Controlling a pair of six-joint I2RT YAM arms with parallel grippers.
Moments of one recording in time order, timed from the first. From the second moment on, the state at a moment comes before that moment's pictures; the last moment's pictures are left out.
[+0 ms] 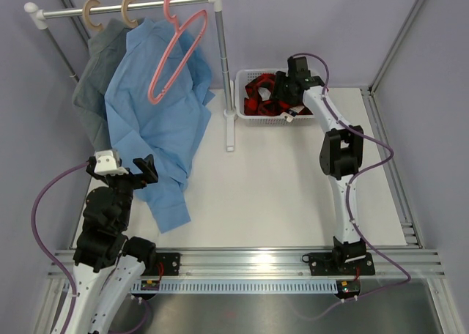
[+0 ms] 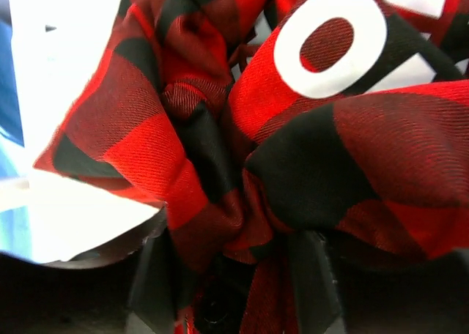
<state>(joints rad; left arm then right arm) -0.31 0.29 0.65 -0.37 -0.35 -0.16 0.24 2.43 2.32 -0.63 -0.07 0.43</state>
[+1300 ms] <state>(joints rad) -0.13 1.30 1.76 -0.49 -0.31 0.00 0.24 0.46 0.92 -0.46 -0.28 0.40</state>
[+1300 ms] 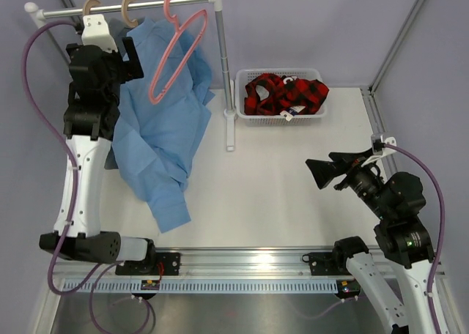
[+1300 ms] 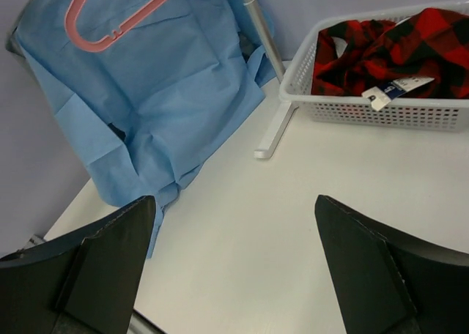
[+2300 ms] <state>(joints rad) 0.02 1.45 1.75 -0.54 0.00 -0.07 0.24 0.39 0.84 -0.50 -0.35 0.41</state>
